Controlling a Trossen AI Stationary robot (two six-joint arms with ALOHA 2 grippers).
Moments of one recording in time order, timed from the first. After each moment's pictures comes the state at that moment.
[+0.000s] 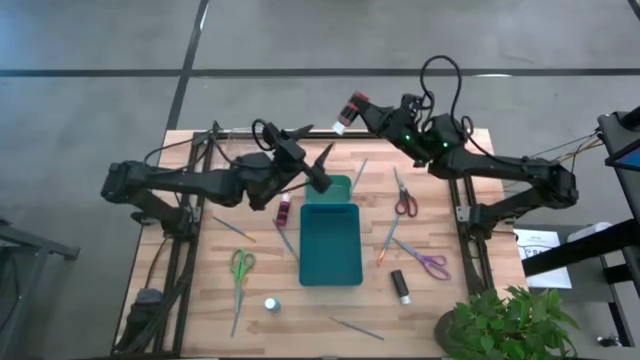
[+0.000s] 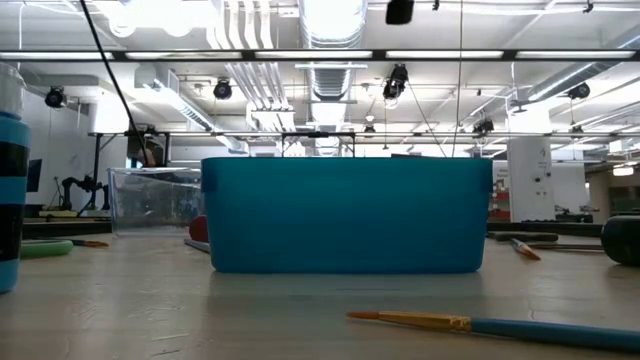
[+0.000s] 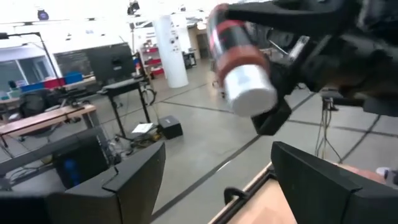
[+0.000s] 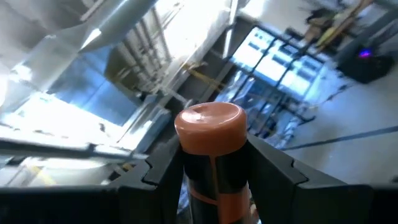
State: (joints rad) left arm -0.07 1.49 1.33 0.23 -0.87 0.24; right arm -0.27 1.31 1.09 0.65 0.19 1.00
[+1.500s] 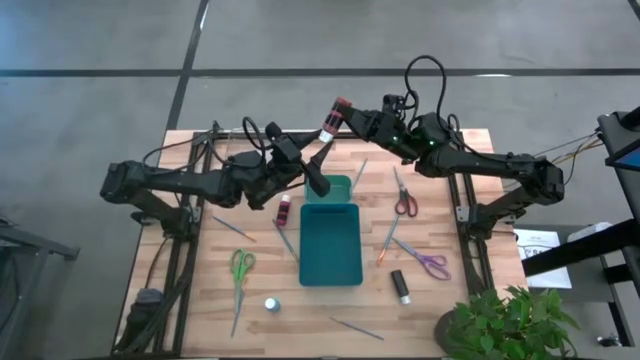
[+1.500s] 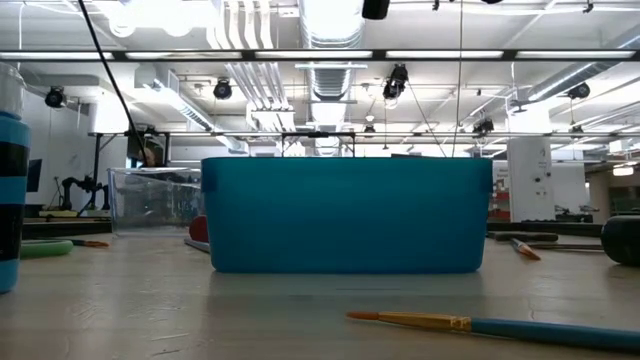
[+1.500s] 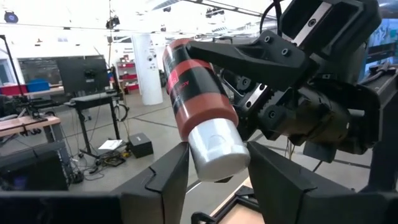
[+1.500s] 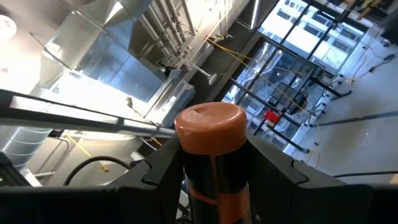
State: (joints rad) left arm -0.08 1.48 1.33 0.32 -0.76 0.20; right arm -0.26 1.41 1.15 0.72 0.05 1.04
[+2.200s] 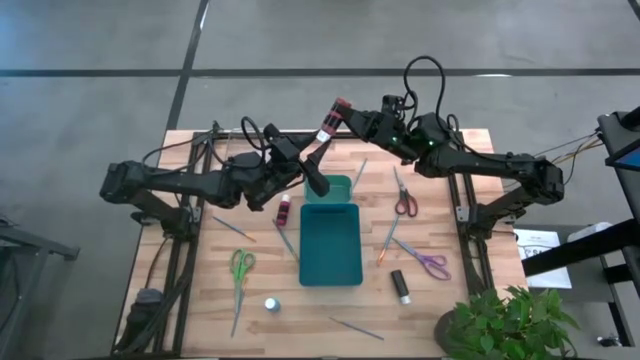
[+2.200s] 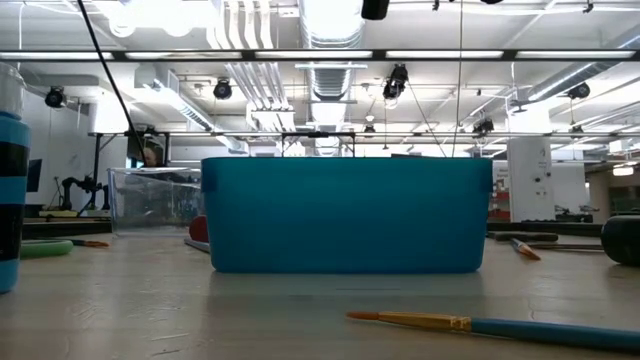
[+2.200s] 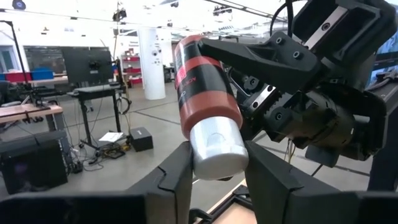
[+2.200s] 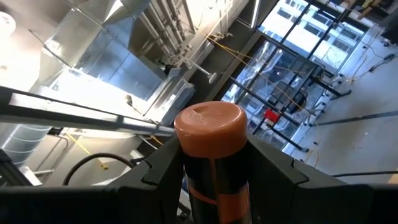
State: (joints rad) left arm -0.07 1.48 1.33 0.31 -0.79 0.15; right arm -0.25 1.41 1.15 0.71 0.05 1.03
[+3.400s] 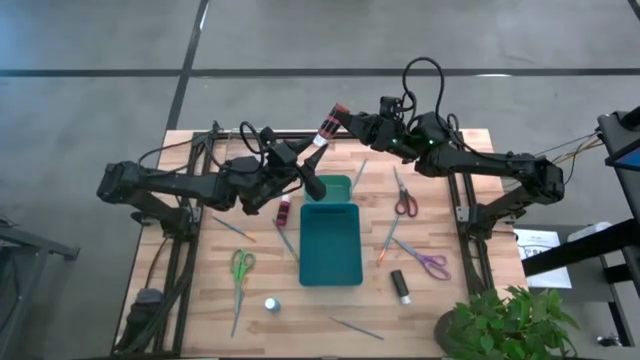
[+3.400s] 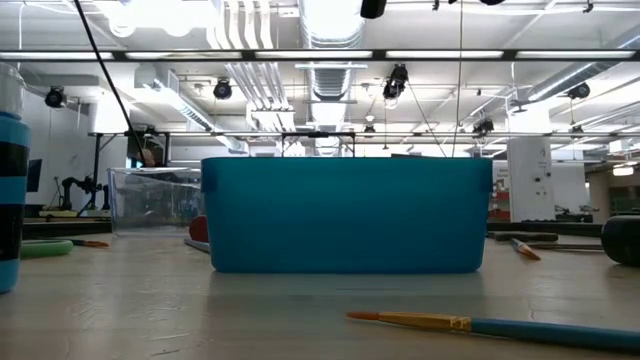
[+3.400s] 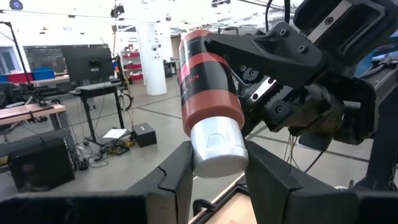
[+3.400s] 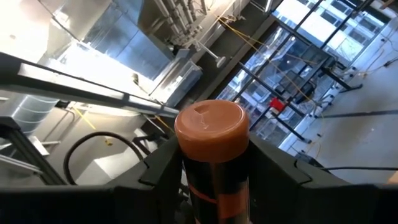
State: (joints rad) left arm -0.08 1.45 1.33 0.25 -0.83 0.16; right arm -0.23 1.41 1.15 0.71 -0.06 0.98
